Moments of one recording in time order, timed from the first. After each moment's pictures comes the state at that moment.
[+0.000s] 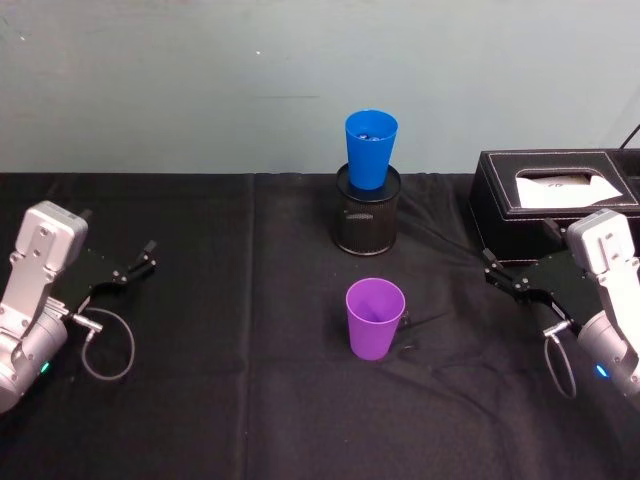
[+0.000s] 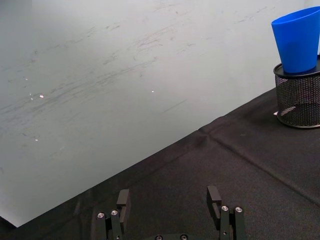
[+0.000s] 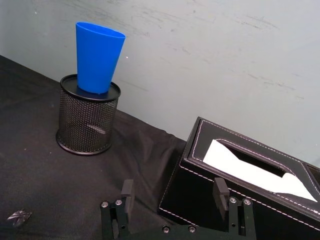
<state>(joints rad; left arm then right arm) -0.20 0.60 0.45 -1.41 -0.25 -0.12 0.03 0.20 0.60 -0.45 -1.41 0.25 -0.12 -0.03</state>
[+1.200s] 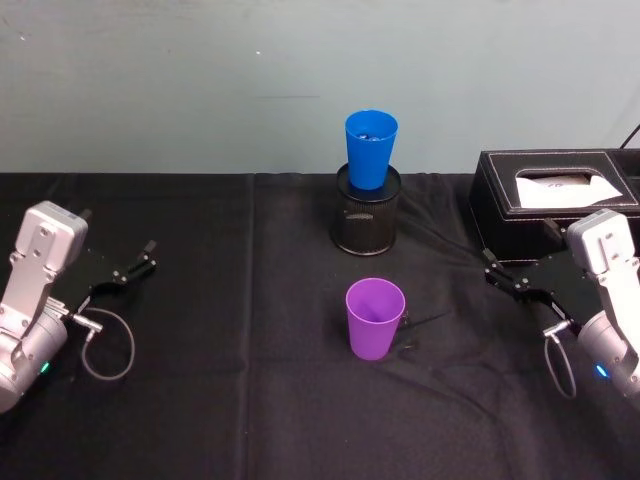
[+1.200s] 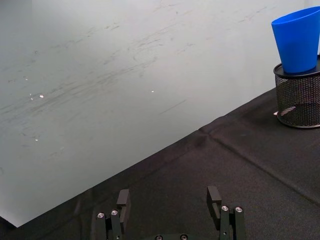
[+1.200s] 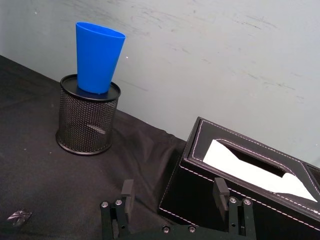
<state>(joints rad) -0.20 0.60 0.45 -1.41 -0.25 -0.12 0.03 0.20 0.60 -0.45 -1.41 0.25 -0.12 -0.03</state>
